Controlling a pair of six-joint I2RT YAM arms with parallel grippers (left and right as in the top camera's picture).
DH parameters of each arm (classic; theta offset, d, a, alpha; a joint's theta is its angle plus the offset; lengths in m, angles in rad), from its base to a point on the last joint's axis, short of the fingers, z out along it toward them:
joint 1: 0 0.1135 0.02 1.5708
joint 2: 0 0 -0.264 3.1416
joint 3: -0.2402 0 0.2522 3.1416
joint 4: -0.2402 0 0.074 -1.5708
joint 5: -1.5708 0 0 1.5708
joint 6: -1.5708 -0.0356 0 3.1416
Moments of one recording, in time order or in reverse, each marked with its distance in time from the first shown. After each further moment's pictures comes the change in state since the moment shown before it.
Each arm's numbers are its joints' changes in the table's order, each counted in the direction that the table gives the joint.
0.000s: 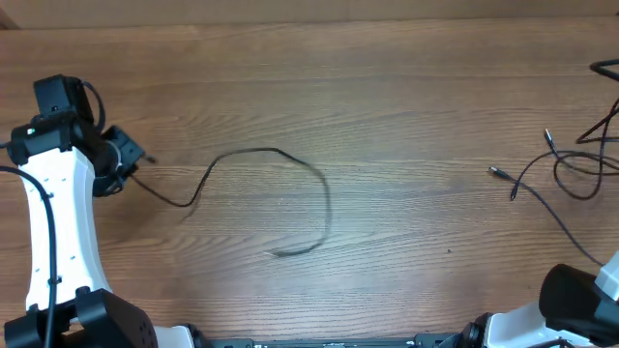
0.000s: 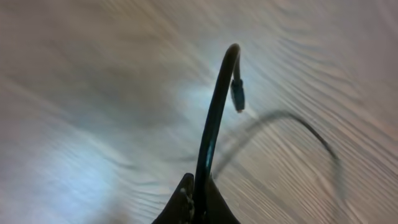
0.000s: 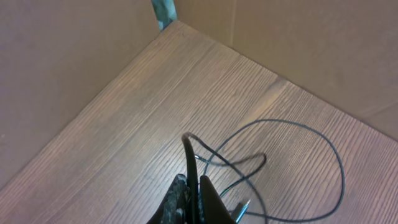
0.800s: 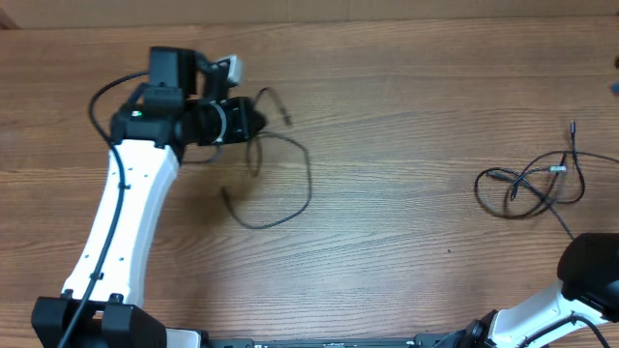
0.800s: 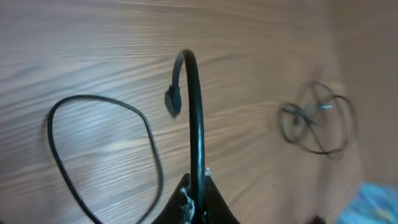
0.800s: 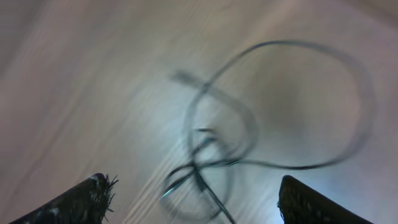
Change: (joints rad) left arm -0.447 0.000 0.000 0.334 -0.582 -0.269; right arm -0.173 -0.171 0.078 -0.091 0.322 0.059
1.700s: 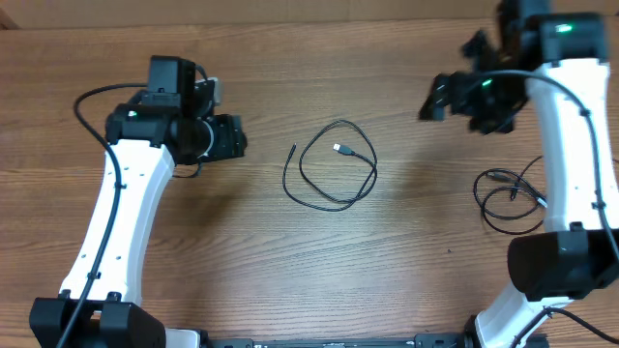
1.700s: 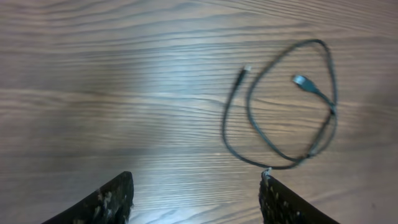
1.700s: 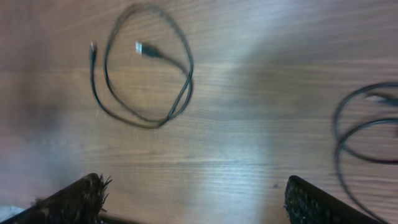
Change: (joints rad) left arm 0.051 -0.001 0.004 -0.228 0.380 0.010; right arm 0.600 0.001 0.163 -0.148 0.294 0.271
